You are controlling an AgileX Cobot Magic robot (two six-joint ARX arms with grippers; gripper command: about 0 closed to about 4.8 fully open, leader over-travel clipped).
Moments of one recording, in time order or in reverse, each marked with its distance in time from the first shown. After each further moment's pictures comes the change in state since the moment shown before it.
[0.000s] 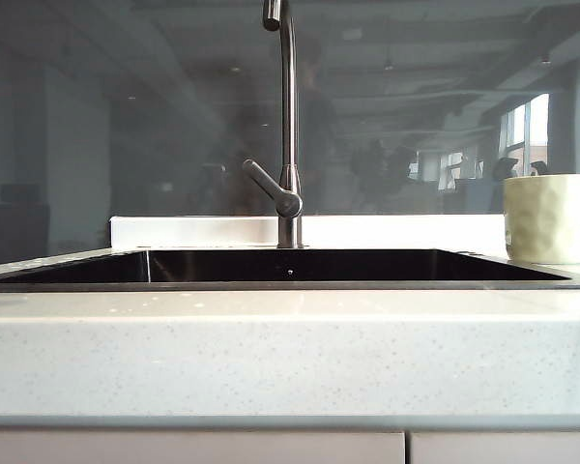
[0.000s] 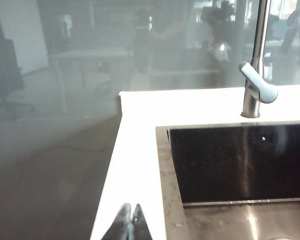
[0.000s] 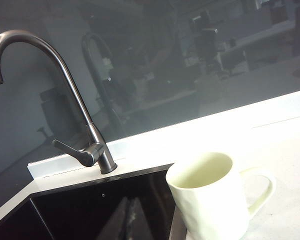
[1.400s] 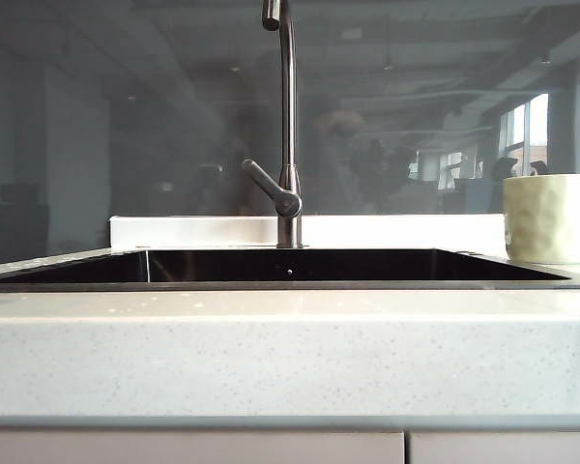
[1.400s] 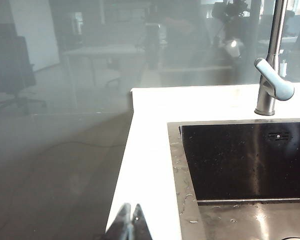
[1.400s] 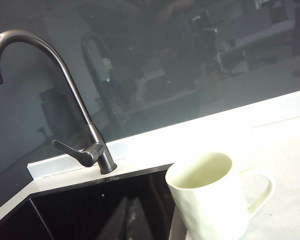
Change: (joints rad) left arm 0.065 0.000 0.000 -0.016 0.027 0.000; right arm 0.000 0.000 0.000 0.000 0.000 0.000
